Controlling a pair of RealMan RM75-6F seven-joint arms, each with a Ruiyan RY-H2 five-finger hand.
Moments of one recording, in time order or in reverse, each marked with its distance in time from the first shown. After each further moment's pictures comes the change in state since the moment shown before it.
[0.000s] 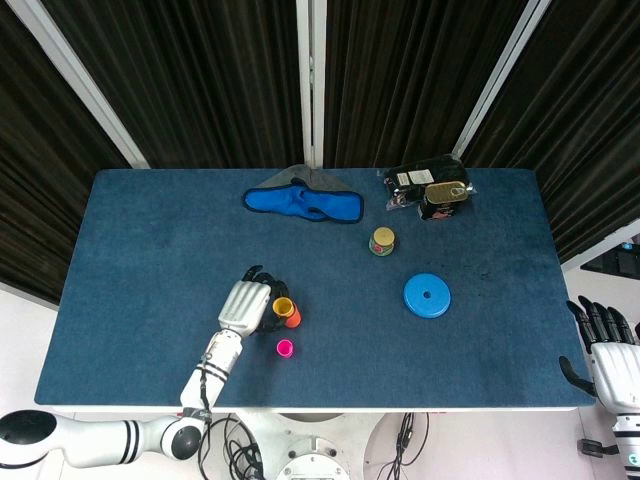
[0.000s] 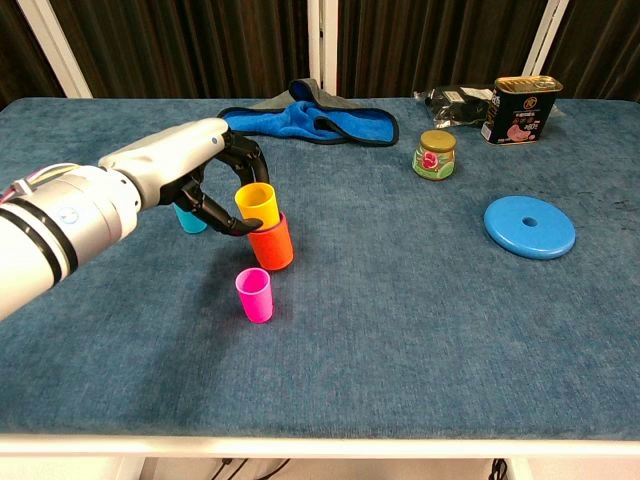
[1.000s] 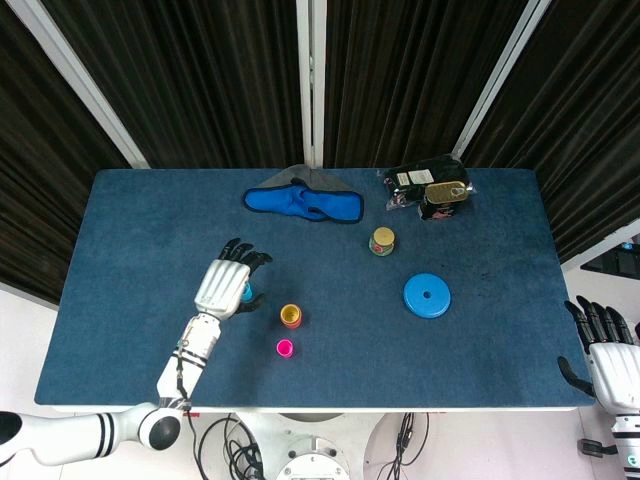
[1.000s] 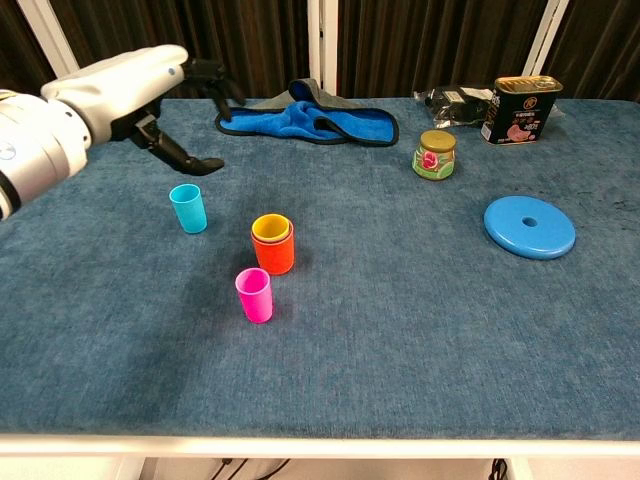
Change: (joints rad) left arm 0.024 0.144 -0.045 -0.052 0.059 0.021 0.037; right arm -0.002 0.013 -0.004 -0.031 -0.014 0.015 -0.025
